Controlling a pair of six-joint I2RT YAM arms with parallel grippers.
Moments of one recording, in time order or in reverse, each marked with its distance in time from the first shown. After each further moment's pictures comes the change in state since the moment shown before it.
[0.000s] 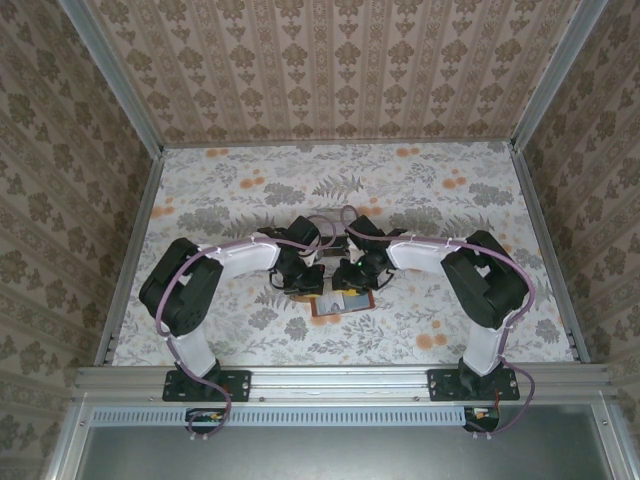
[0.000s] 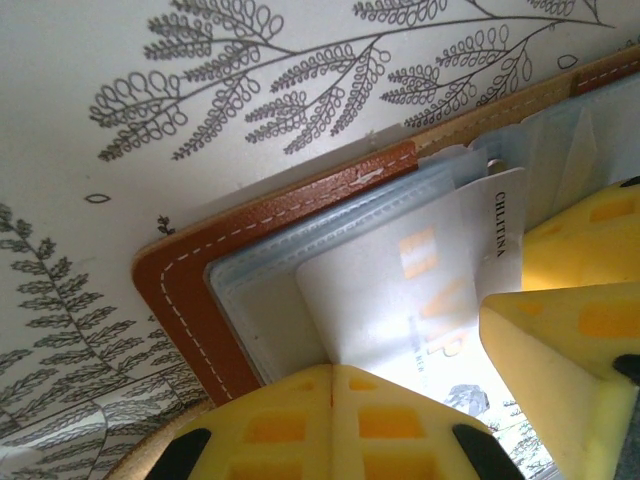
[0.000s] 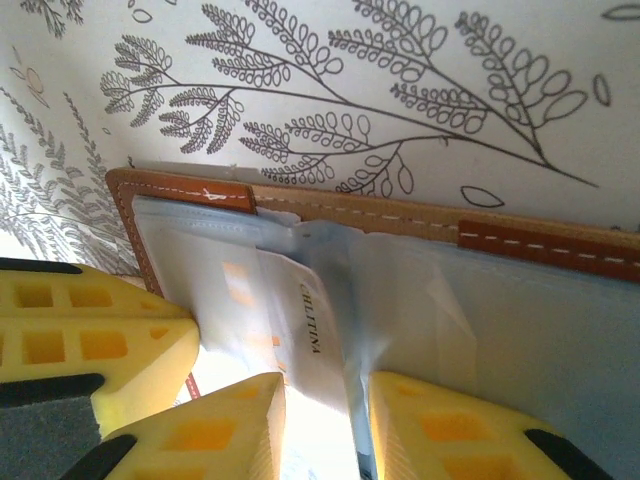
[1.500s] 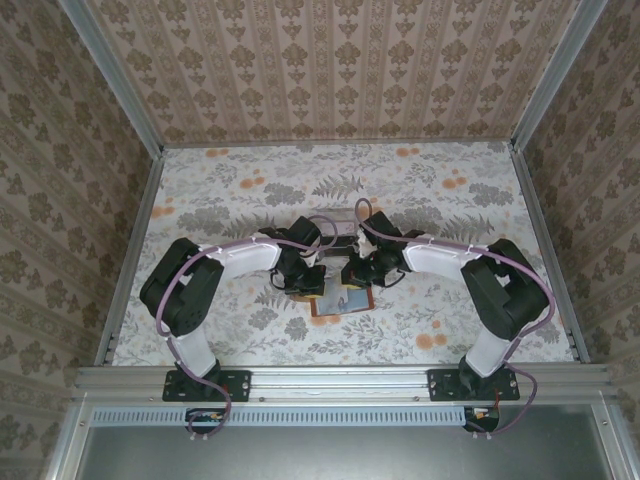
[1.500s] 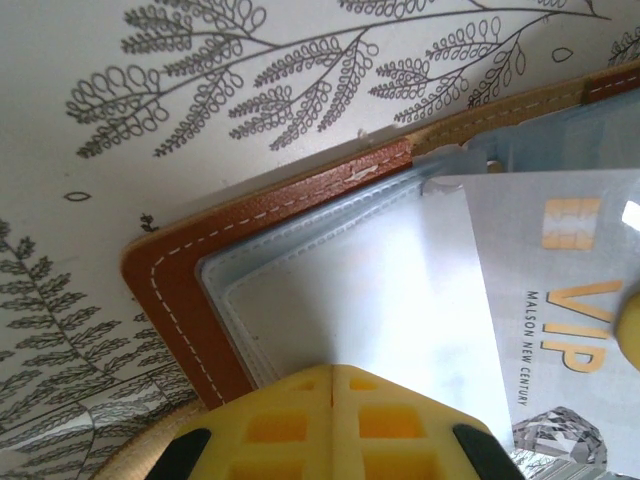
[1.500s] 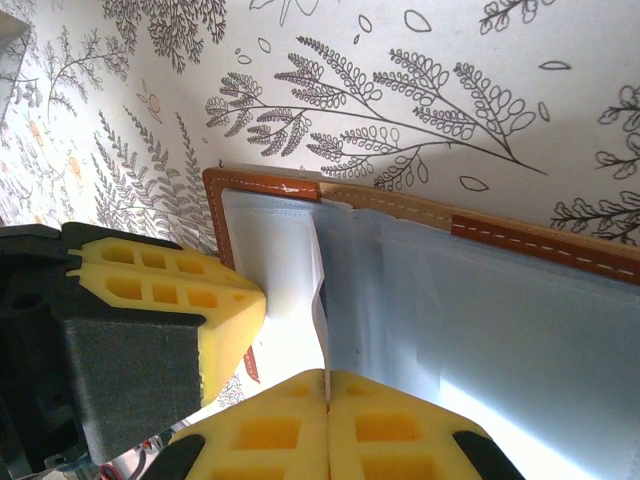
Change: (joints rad) left arm -0.007 0.001 0.002 -0.001 -0.004 0.000; right arm -0.064 -0.119 -0.083 0.068 -0.051 -0.004
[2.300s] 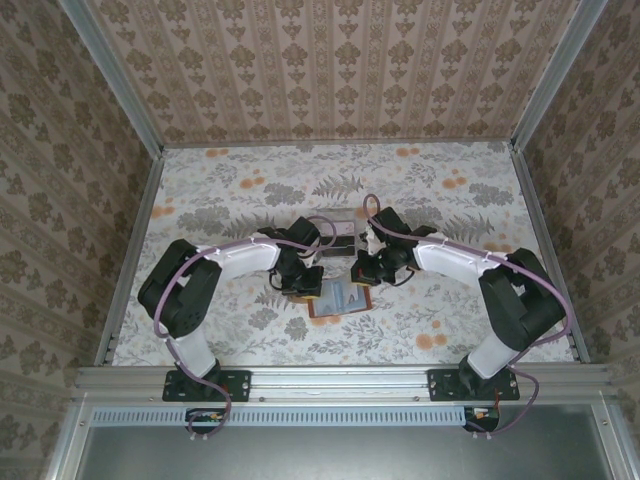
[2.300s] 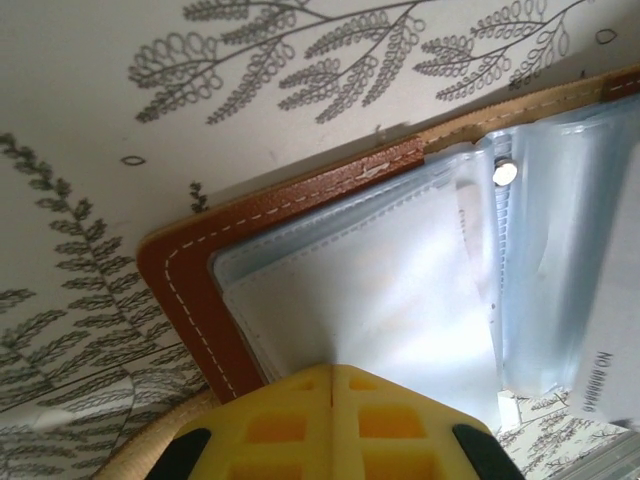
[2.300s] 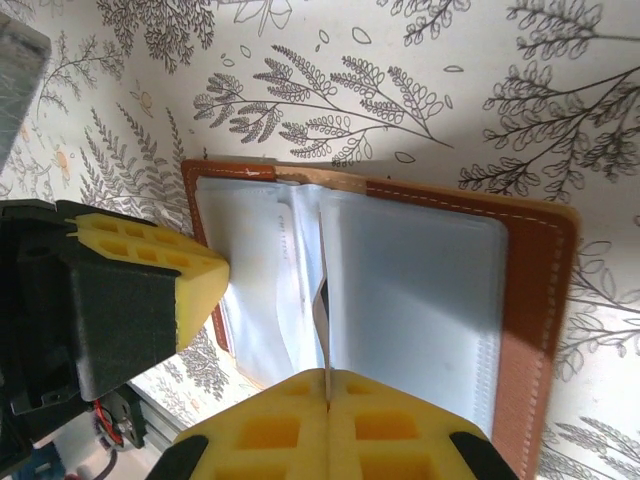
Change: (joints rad) left arm 0.001 -0.017 0.001 -0.045 -0.039 0.000; right arm -0.030 -0.096 0.016 -0.141 0.069 -0.082
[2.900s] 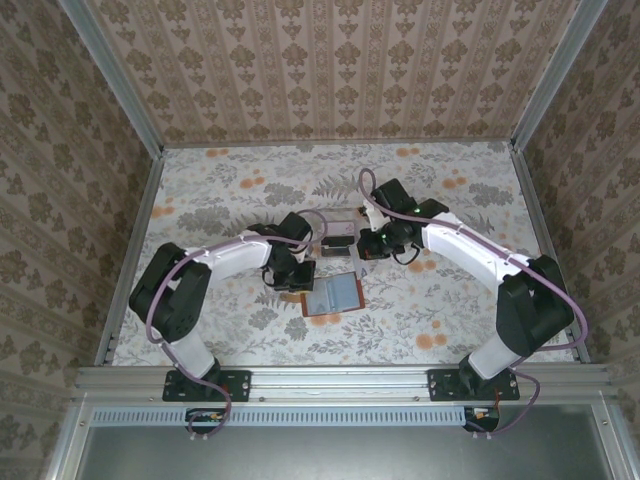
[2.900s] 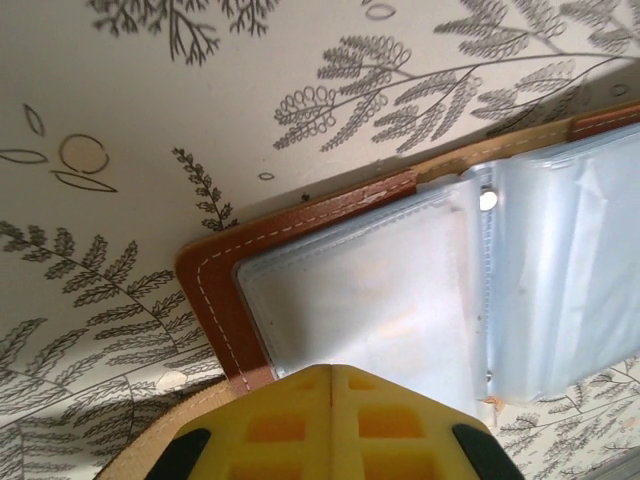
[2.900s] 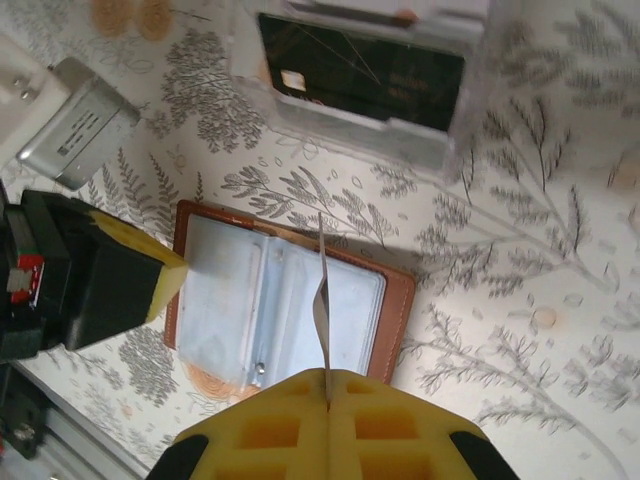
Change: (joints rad) left arm 0.053 -0.056 -0.007 -0.024 -0.035 0.019; right arm -0.029 -0.034 0.258 -0.256 0.174 -0.356
